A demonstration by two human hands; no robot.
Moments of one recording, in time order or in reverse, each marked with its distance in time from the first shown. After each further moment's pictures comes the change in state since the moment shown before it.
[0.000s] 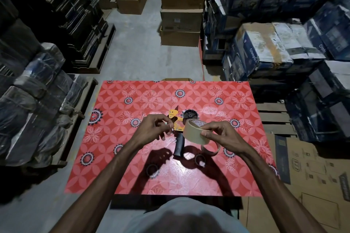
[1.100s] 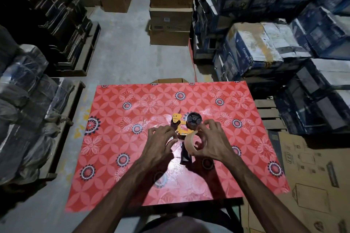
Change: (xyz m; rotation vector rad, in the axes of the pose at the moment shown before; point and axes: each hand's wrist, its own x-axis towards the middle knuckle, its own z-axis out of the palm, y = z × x) left_hand 0.016 -0.085 0.007 0.606 0.087 0.397; right_hand 0.038 0.024 0.070 -0.956 0.083 0.205
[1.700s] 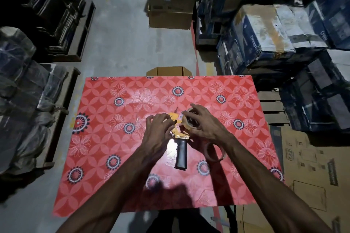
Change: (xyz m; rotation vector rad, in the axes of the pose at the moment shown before) left_hand 0.073 -0.023 0.043 -0.041 0.018 -0.161; right_hand 0.111 0.051 0.005 -0.016 -0.190 -0.177
